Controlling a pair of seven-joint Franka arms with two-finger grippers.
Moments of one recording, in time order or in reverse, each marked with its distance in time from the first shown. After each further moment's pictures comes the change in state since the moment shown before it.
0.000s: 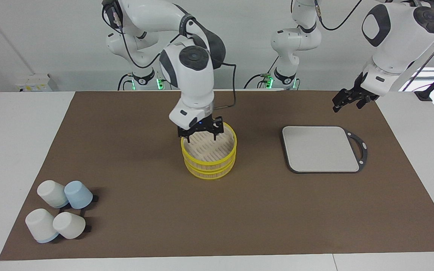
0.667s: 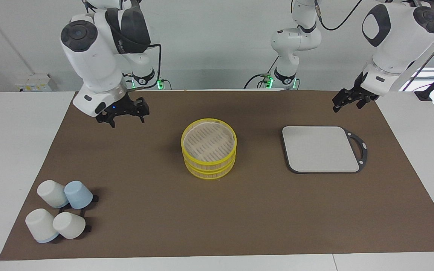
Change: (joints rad) left arm 0.000 0.000 0.000 0.000 0.000 0.000 0.000; right arm -0.304 -0.249 -0.001 -0.208 -0.016 -0.160 -0.332
